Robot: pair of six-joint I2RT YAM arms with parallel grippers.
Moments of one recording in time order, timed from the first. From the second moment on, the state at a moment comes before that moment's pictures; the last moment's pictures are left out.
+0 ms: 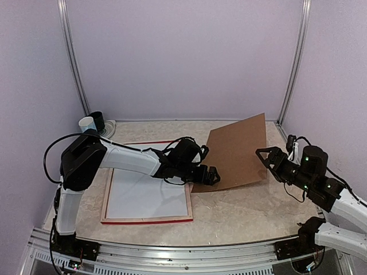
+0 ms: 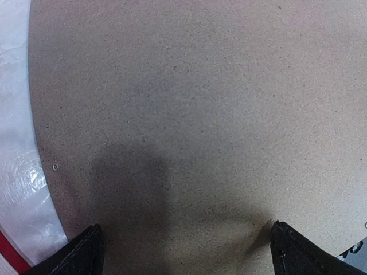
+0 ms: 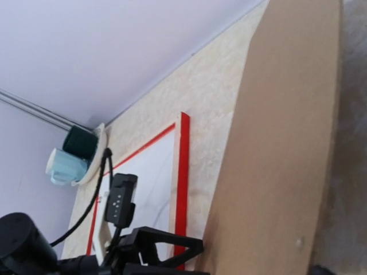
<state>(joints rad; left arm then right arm) -0.97 2.17 1.46 -0.01 0.15 -0.56 0.51 0.63 0.39 -0.01 -0.04 0.91</state>
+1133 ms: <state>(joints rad) -0.95 2.12 1.37 0.05 0.26 -0.59 0.53 0.82 0.51 -0.08 -0.15 1.06</state>
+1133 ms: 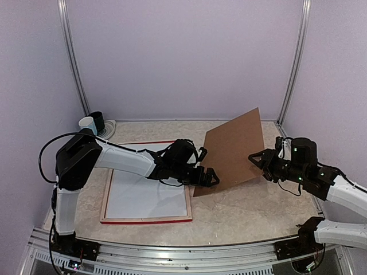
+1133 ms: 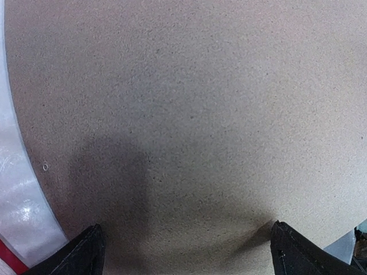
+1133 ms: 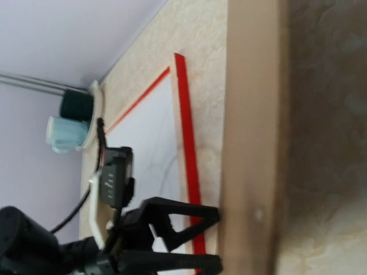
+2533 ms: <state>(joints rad) -0.93 2.09 1.34 0.05 0.30 -0.61 0.53 1.02 0.88 -0.52 -0.14 0.89</state>
